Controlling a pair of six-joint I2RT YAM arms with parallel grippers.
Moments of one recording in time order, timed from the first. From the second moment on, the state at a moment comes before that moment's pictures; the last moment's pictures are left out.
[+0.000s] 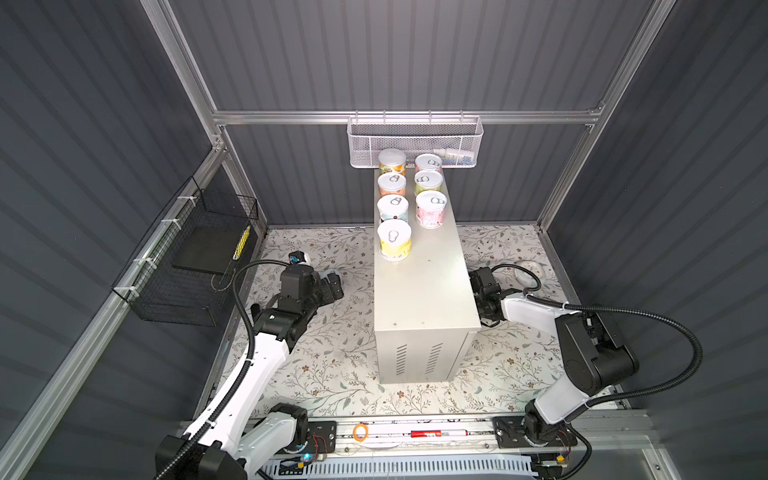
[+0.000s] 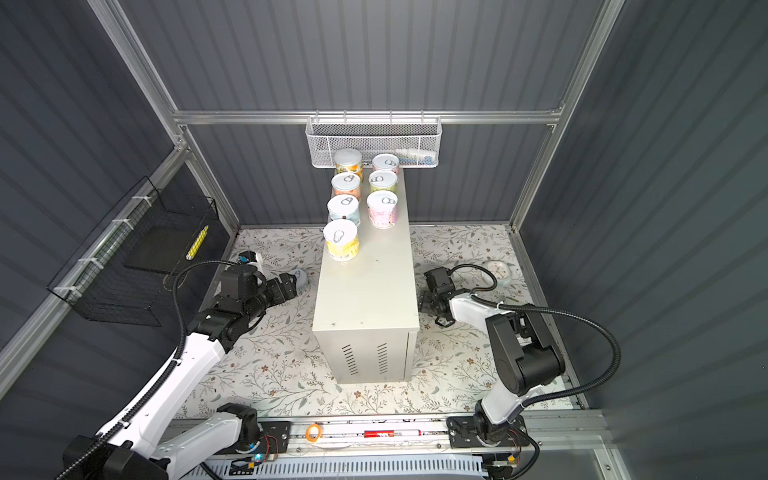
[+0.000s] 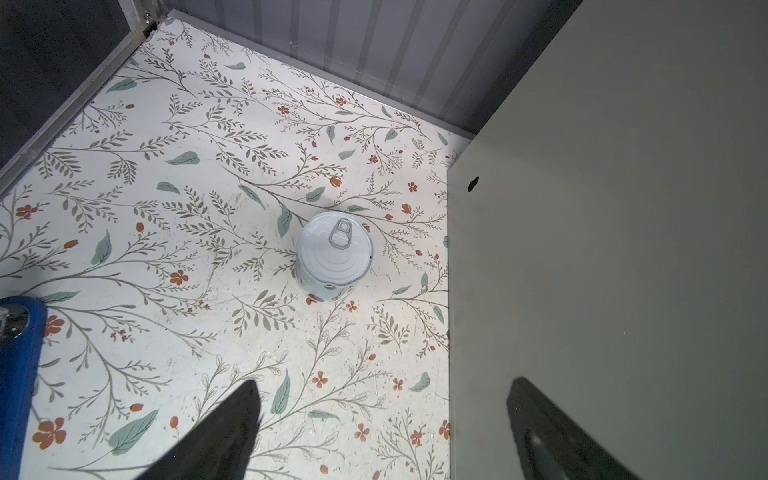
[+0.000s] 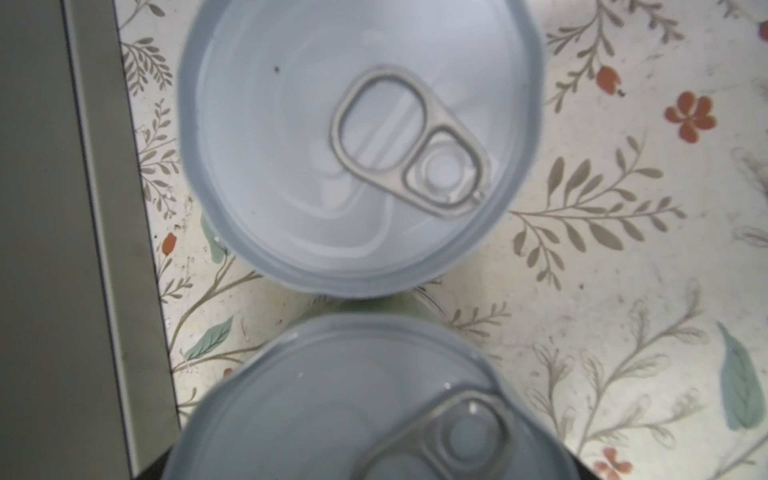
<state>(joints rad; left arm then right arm) -0.27 1.03 0.86 -0.42 -0.08 -0.46 0.35 1.64 0.85 -0.26 0.15 0.51</state>
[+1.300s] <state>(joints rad) -0.27 1.06 0.86 -0.38 0.01 -0.45 0.70 1.13 1.71 -1.11 0.44 0.35</state>
